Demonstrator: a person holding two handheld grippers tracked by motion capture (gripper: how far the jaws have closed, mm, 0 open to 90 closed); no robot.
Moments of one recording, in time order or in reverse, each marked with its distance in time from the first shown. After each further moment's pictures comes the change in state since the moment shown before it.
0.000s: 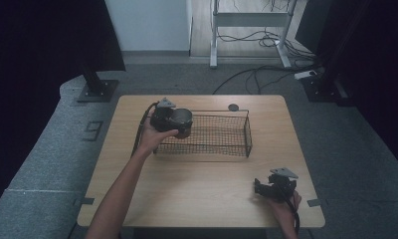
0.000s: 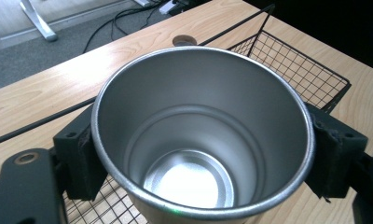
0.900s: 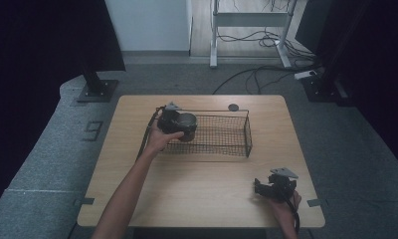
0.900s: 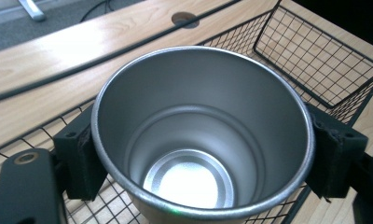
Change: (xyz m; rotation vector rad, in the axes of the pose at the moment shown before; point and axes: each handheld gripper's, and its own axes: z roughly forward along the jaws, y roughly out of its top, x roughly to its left) left arm 0.005 -0.015 0.040 0.050 -0.017 -0.032; right arm 0.000 0.000 0.000 0.000 0.000 0.000
